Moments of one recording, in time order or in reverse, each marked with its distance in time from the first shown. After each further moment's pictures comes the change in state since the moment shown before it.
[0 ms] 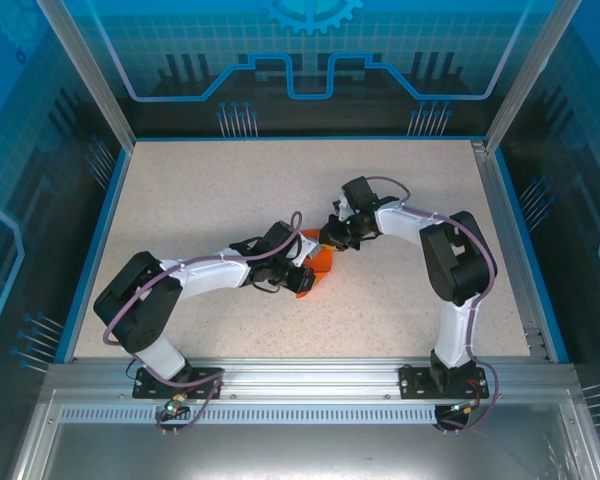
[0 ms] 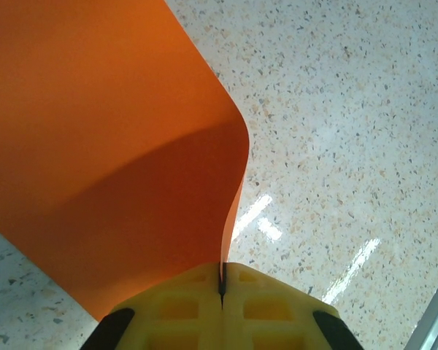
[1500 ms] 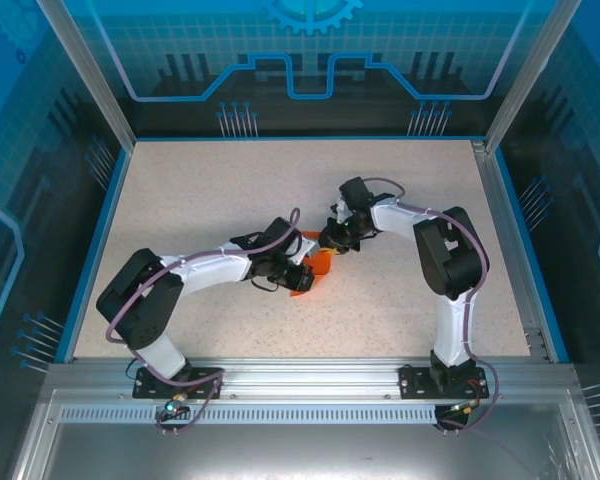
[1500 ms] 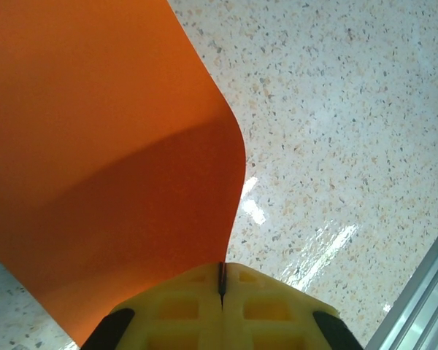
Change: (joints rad) left arm 0.020 0.025 0.055 -0.106 0.058 -0.018; right arm -0.002 0.061 0.060 -0.098 -0.010 -0.060
